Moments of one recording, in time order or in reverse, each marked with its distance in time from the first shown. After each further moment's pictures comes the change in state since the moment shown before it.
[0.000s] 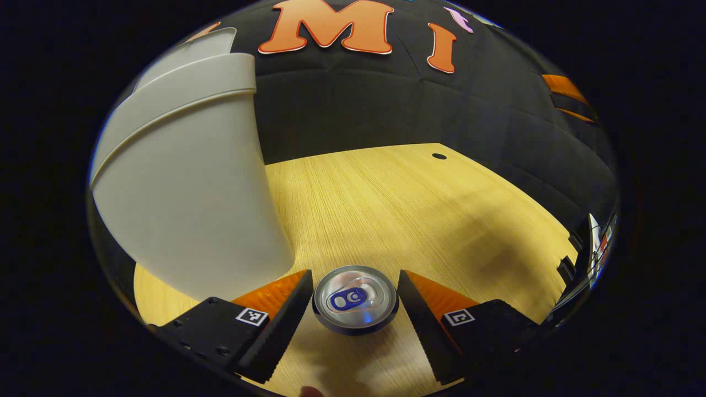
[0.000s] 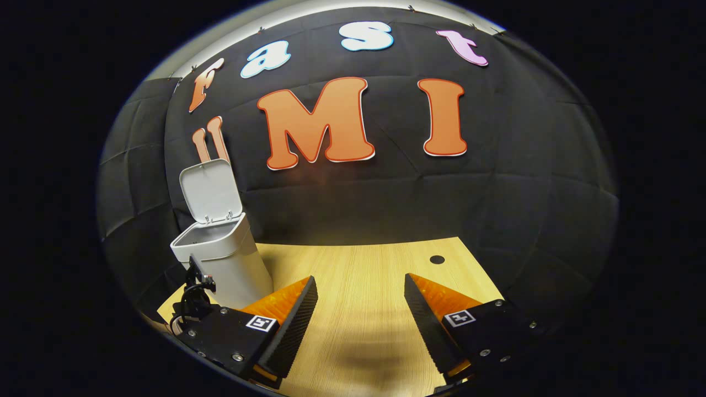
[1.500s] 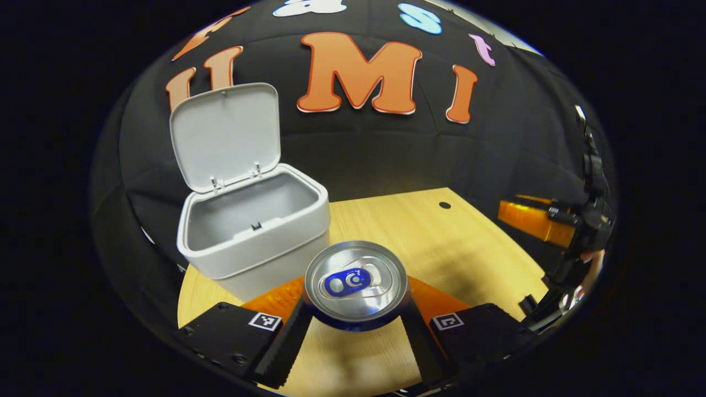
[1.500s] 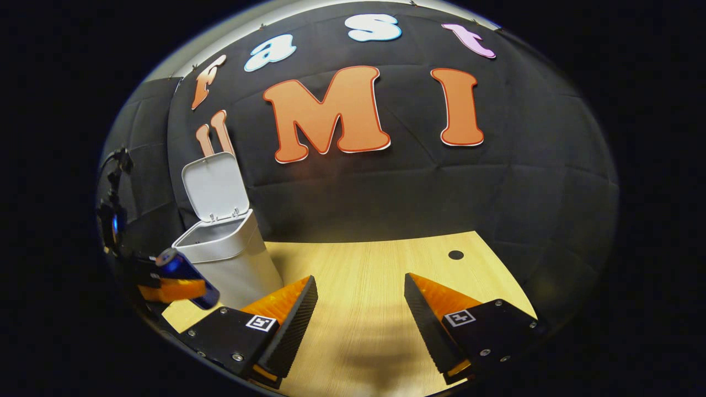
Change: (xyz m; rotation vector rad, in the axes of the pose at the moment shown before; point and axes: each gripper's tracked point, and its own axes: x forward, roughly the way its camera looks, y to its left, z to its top) left arm -0.175 0.050 0.151 -0.068 -0.136 0.076; right arm 0.029 0.033 -0.001 0.018 0.023 0.058
